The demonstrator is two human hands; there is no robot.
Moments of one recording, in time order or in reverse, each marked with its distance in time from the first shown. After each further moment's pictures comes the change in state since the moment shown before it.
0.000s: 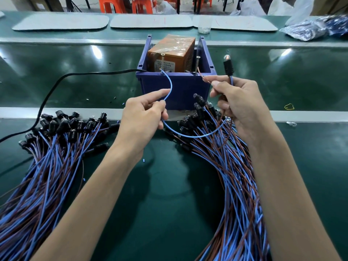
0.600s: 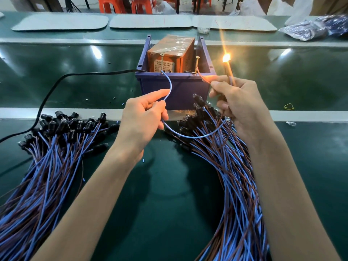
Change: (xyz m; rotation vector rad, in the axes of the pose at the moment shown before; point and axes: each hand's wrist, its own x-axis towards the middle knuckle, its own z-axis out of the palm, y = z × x) left_hand 0.000 -0.001 -0.001 0.026 0.002 -0.002; right_hand -0.002 -0.001 0.001 -0.001 -0.006 0.002
